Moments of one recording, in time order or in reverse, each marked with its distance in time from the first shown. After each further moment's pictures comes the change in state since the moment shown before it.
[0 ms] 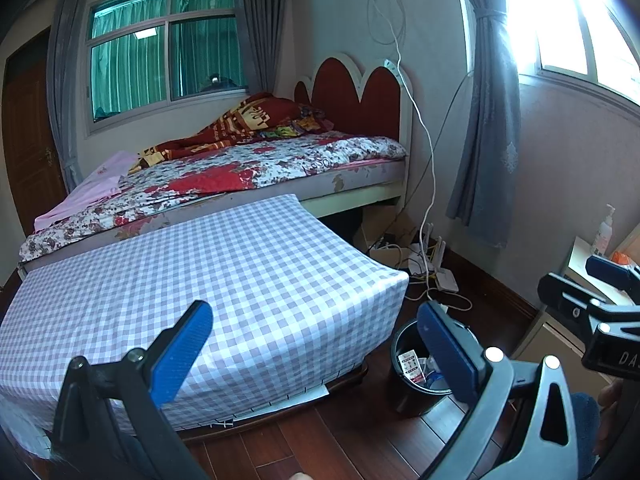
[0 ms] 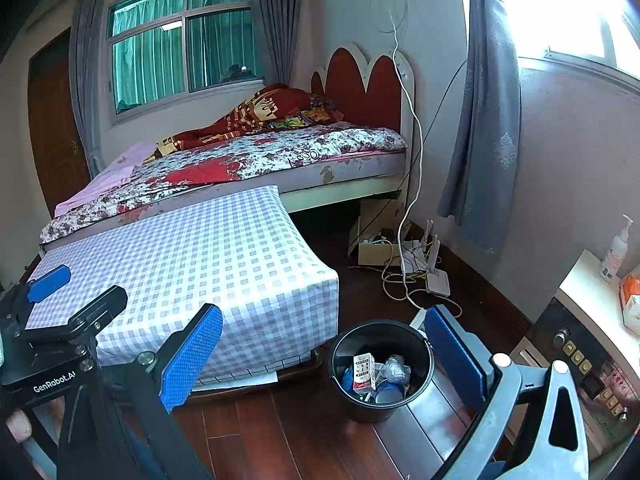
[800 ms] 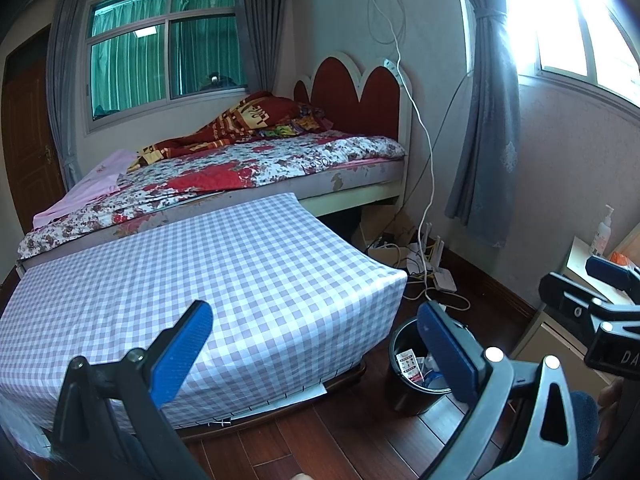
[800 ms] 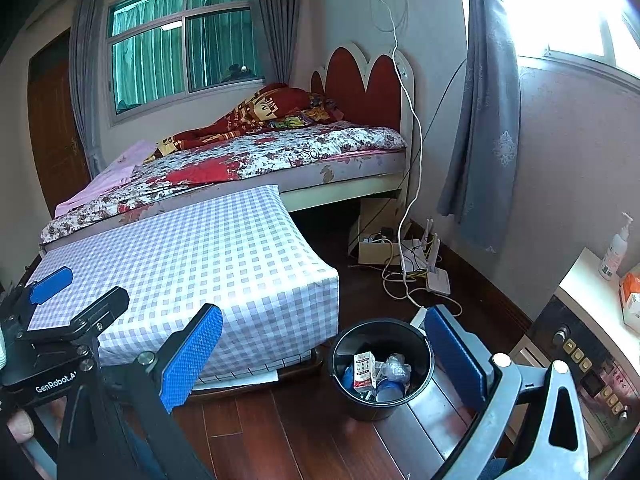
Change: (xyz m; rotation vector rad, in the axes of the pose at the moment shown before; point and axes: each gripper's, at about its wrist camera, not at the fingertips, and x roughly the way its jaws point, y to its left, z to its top) left arm 0.000 0.001 -0.001 0.000 0.005 -0.005; right arm -0.002 -0.003 -0.003 0.003 -0.003 0.004
